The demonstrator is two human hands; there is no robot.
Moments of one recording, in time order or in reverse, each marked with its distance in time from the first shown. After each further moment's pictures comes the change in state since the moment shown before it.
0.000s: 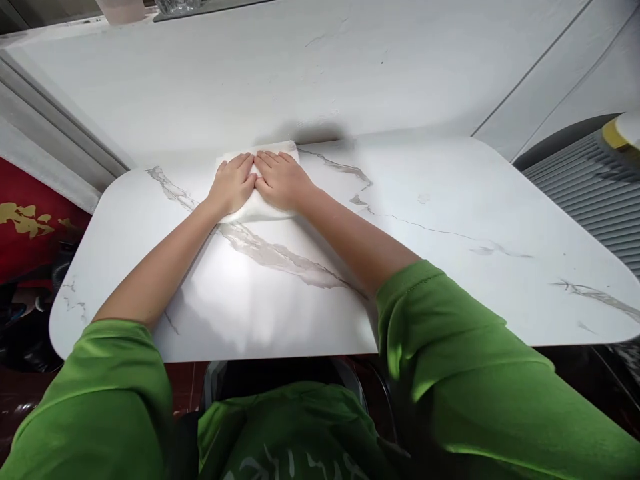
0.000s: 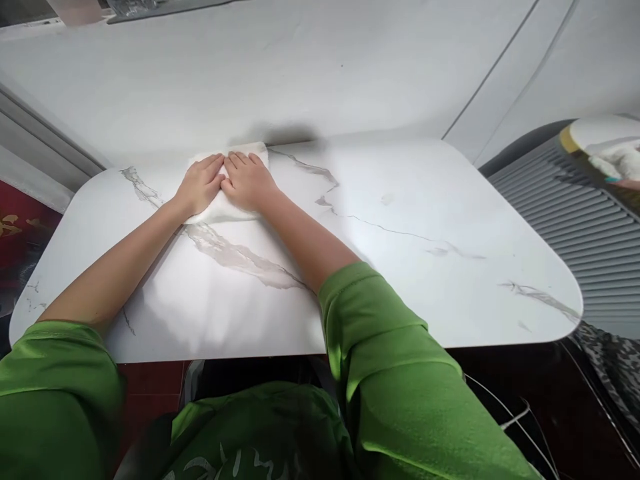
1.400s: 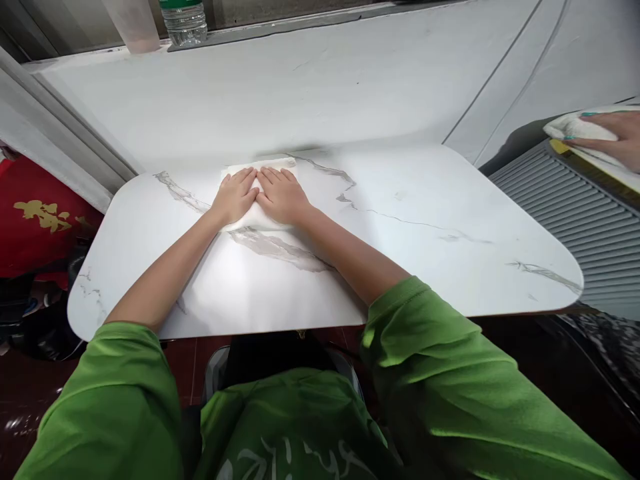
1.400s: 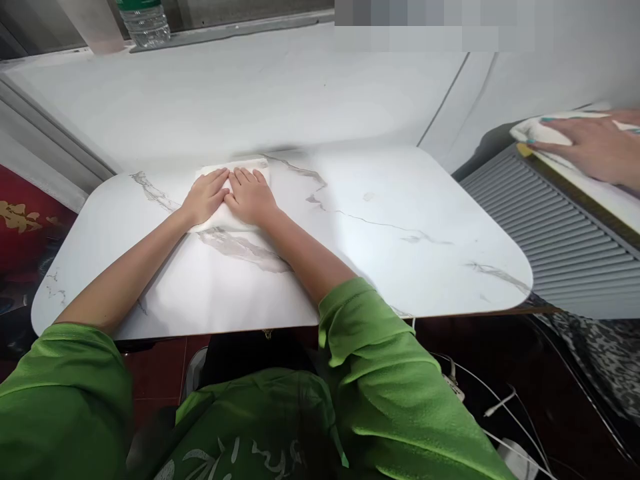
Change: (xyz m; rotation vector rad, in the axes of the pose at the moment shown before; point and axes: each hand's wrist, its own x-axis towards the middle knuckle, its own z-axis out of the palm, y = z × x) left_hand -0.033 0.027 -0.009 0.058 -0.071 0.012; right_hand -0.038 -0.028 -0.009 0.035 -0.011 0.113
